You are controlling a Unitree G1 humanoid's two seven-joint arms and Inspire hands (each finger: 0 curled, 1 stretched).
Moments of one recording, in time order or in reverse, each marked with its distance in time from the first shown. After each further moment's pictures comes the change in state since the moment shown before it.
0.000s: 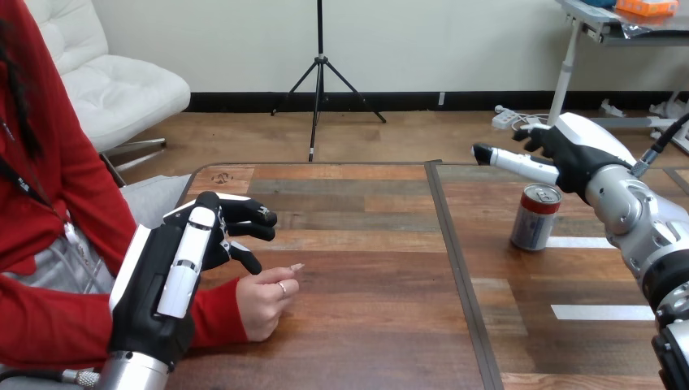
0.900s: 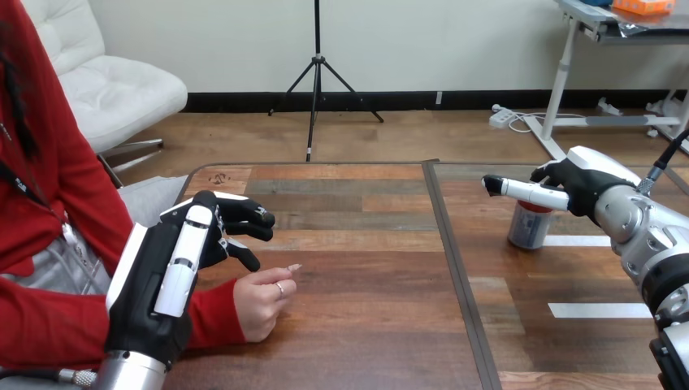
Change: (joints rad) left arm 0.001 0.000 0.007 -0.006 -0.002 -0.004 -0.001; right arm 0.002 0.001 0.044 0.030 0.005 0.120 0.086
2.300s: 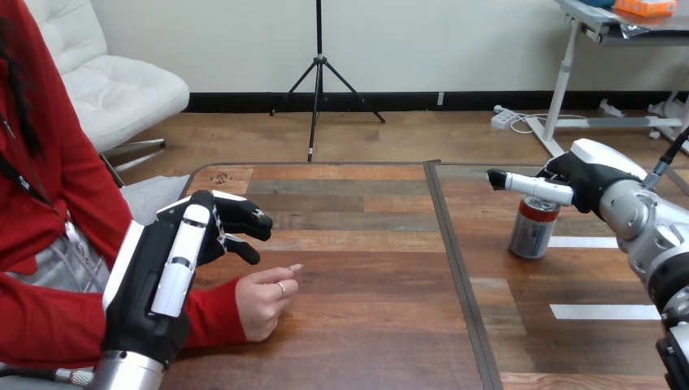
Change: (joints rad) left arm 0.001 0.000 0.007 -0.001 0.002 -0.019 -0.005; right arm 0.000 -0.021 0.010 -0.011 0.005 -0.027 -0.013
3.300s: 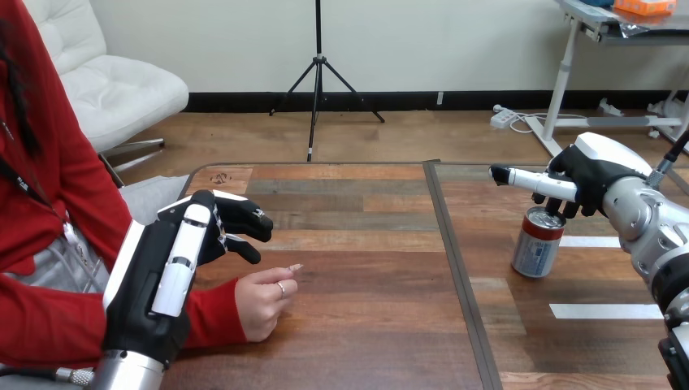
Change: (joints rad) left arm -0.002 0.000 0.000 0.000 -0.001 0.000 -0.004; right arm 0.000 -0.007 0.007 0.002 -0.002 -0.018 -0.048
